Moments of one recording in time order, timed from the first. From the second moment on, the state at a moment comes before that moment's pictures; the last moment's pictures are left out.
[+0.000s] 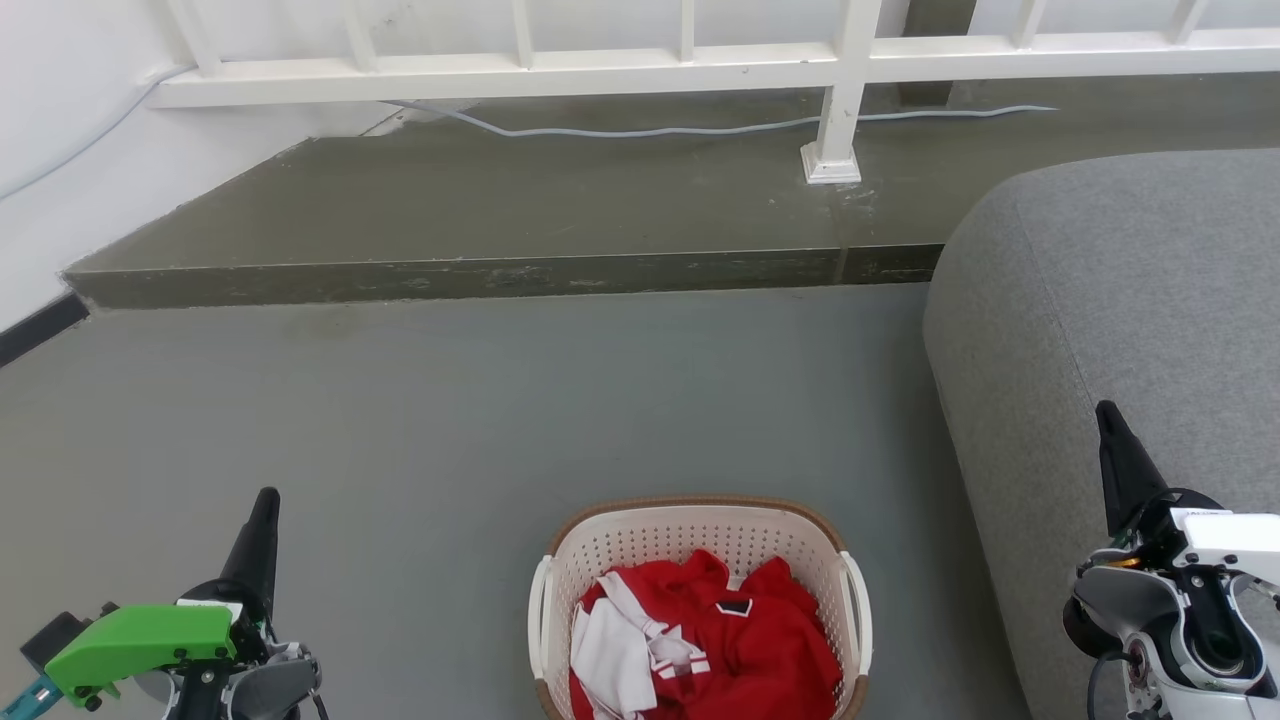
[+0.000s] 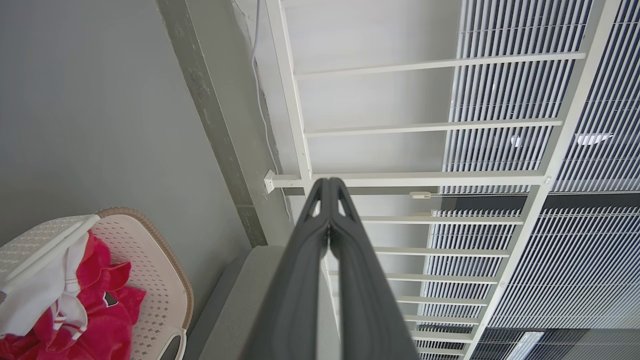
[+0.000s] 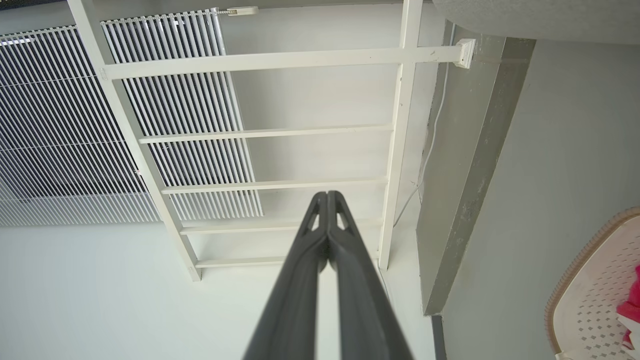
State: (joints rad) left arm -0.05 0.05 0.04 0.28 -1.63 -0.12 0.08; right arm -0.06 -0.04 -0.14 0.29 1.60 0.12 0.11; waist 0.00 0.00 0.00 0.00
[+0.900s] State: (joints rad) left arm -0.05 0.05 0.04 0.28 -1.63 -0.12 0.08; right arm -0.06 -0.04 -0.14 0.28 1.60 0.12 0.11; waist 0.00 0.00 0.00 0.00
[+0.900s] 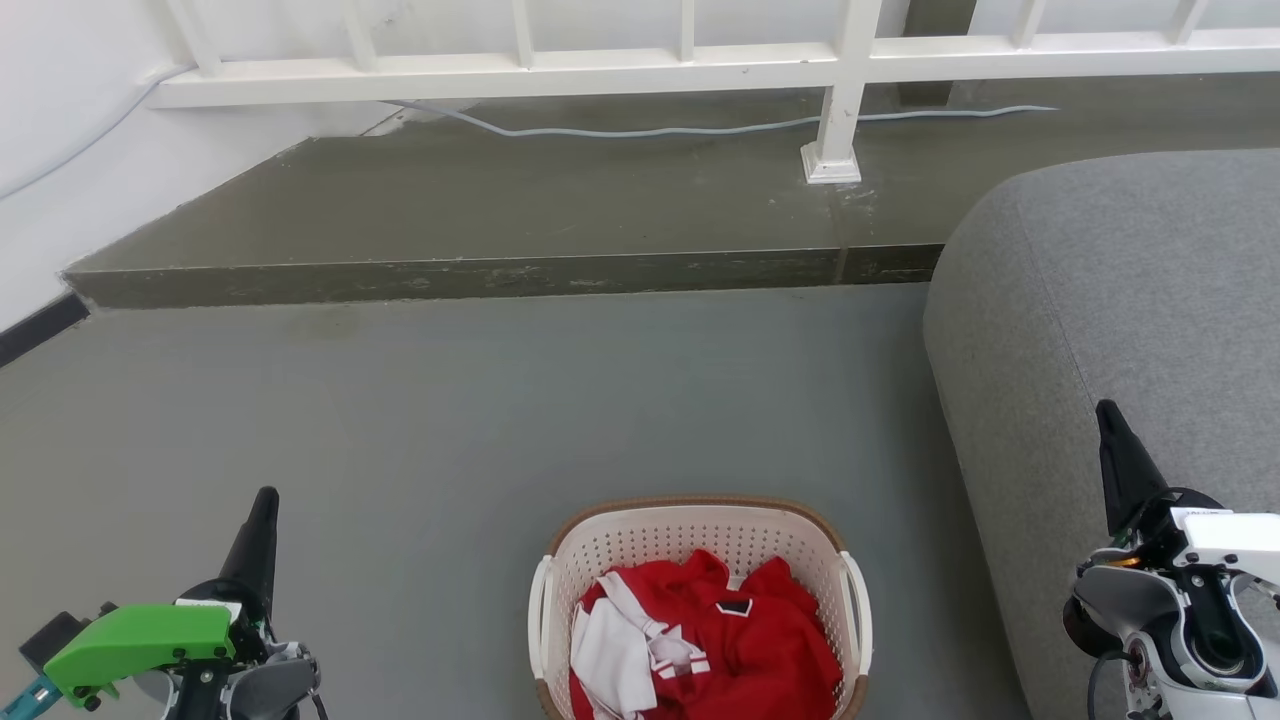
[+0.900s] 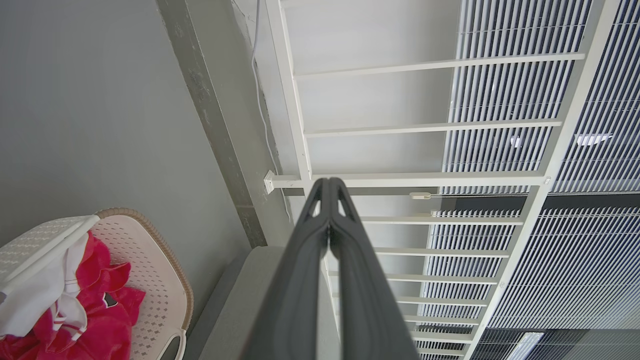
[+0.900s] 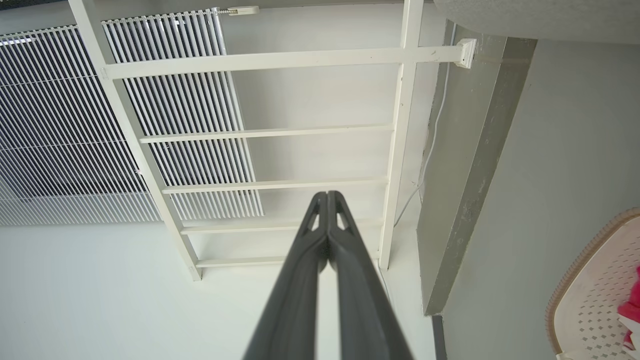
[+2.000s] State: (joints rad) left arm -0.05 0.05 0.04 0.28 -1.63 -0.12 0.08; right arm -0.06 -0.04 -0.14 0.28 1.60 0.12 0.11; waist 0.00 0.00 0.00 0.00
